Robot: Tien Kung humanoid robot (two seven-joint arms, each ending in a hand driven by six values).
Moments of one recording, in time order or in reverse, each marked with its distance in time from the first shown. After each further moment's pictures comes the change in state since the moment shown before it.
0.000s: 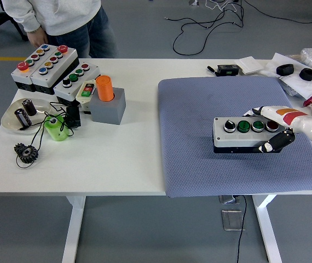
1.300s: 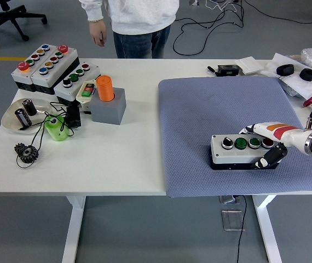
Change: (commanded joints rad) left arm 0.008 -0.002 0.013 -0.002 -0.003 0.004 0.012; right arm -0.026 0.054 -0.004 -0.028 -0.116 0.085 -0.068
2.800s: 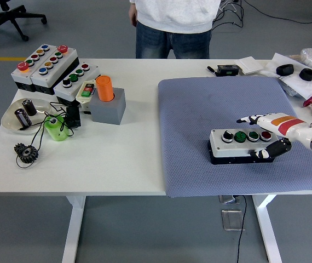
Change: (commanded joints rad) left arm 0.005 0.007 0.005 0.000 0.002 0.001 0.000; right arm -0.045 -0.047 0.105 0.081 -0.094 -0.061 0.019
